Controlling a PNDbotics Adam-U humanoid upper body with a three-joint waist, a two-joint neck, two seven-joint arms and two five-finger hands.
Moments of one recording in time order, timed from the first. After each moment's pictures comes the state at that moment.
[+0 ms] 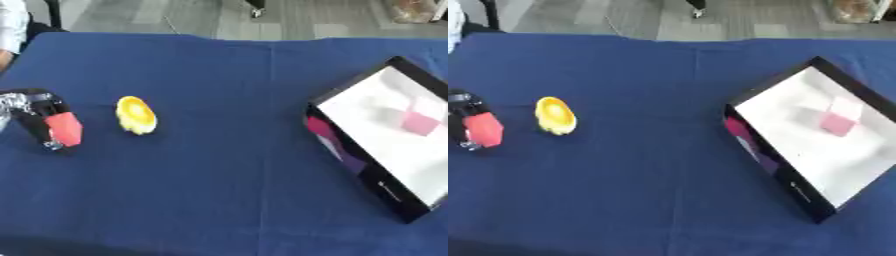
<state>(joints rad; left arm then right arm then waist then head) -0.66 0.78 -0.32 -0.96 -0.55 0.15 -0.63 -0.40 -0.80 -0.05 -1.49 -0.29 -0.08 0.26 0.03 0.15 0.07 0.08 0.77</state>
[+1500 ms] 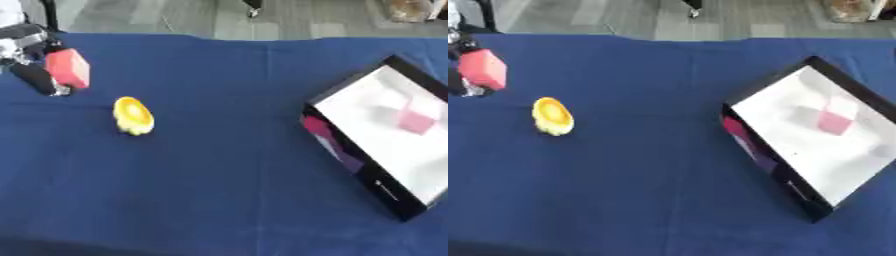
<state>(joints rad) -0.70 0.84 -0.29 -1.42 -0.49 0.32 -0.49 -0.41 -0.80 -0.05 -1.49 -0.31 -0.09 0.26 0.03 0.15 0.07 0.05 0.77</state>
